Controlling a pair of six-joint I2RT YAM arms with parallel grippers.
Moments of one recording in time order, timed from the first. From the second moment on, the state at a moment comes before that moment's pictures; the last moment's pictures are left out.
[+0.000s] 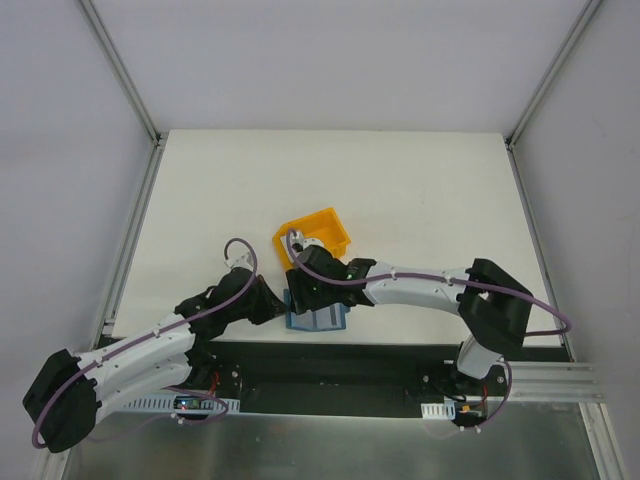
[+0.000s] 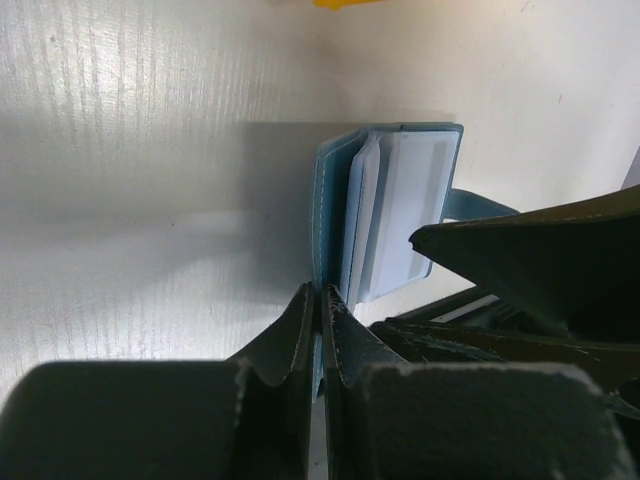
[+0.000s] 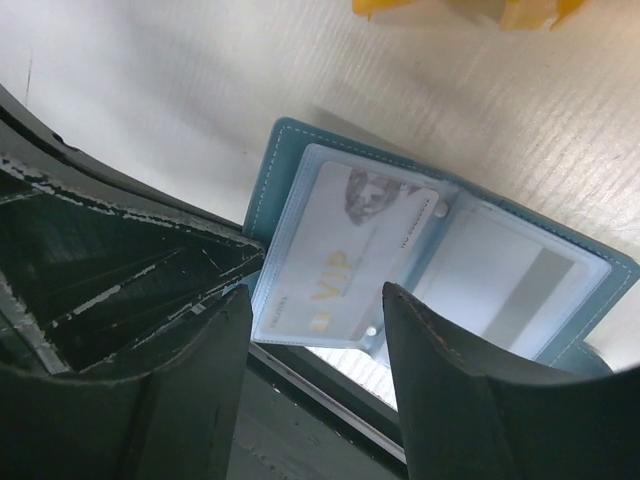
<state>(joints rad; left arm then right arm) -0.76 0.80 0.27 -0.23 0.05 -1.15 1.16 1.68 1.08 -0.34 0.06 0.72</state>
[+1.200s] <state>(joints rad) -0.76 0.77 0.27 -0.25 0.06 -1.15 1.16 1.67 1.11 -0.52 0.18 0.71</state>
